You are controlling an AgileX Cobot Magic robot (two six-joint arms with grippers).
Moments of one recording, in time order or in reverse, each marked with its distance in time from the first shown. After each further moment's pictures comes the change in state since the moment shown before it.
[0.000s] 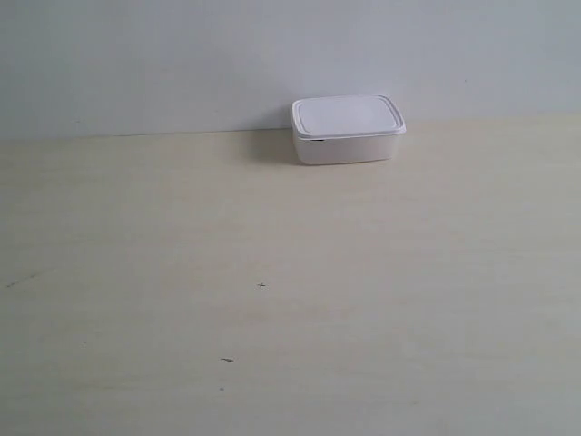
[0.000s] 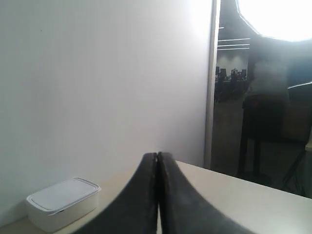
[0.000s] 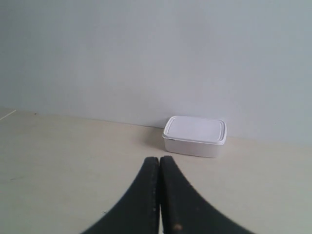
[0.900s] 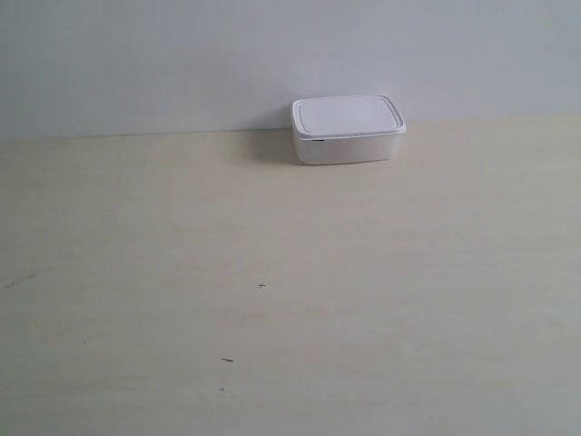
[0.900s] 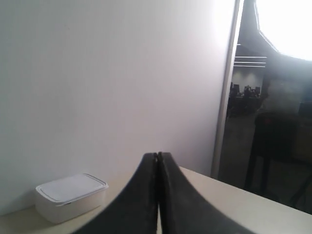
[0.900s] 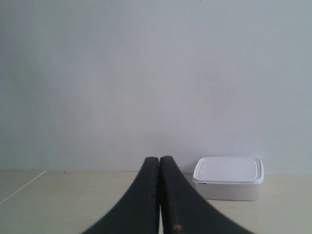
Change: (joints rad) left arm 0.000 -0.061 0.082 -0.074 -0.083 0.004; right arm 0.000 -0.082 0.263 0.330 -0.368 -0.176
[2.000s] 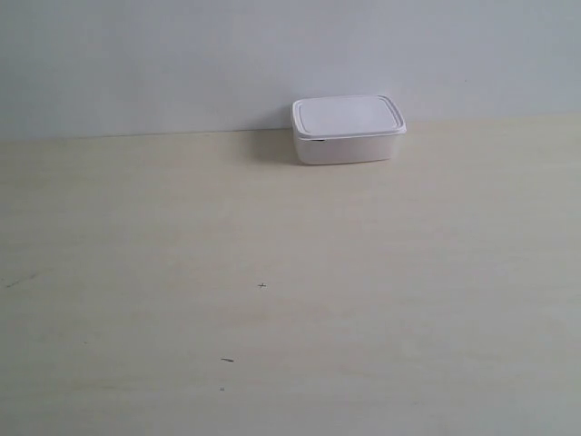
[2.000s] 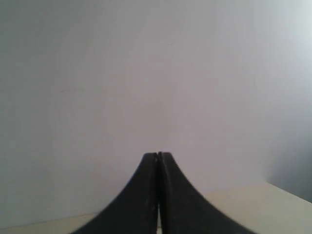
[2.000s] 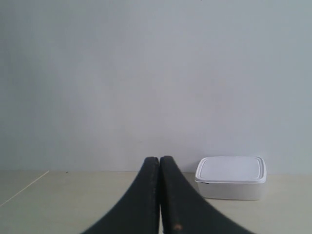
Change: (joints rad) left arm 0.403 -0.027 0.000 -0.002 0.033 0.000; right arm 0.000 0.002 0.000 0.011 -0.001 0.000
